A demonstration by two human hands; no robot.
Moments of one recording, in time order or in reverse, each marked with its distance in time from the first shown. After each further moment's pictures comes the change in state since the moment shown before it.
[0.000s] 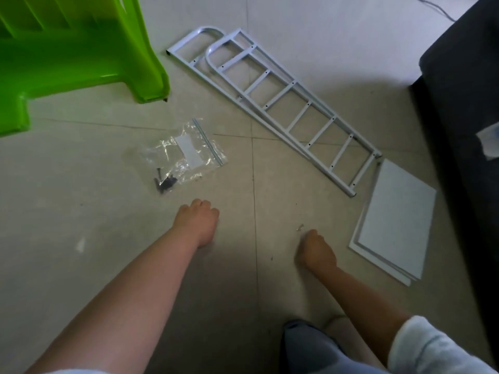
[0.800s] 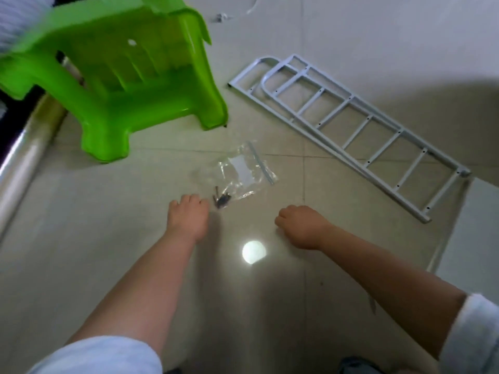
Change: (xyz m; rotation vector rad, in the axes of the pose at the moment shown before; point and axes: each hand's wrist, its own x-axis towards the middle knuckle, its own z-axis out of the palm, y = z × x) left_hand -0.028 -0.079 -0.019 0.131 0.124 -0.412; right_hand -0.006 -0.138 -0.061 -0.657 0.111 -1.109
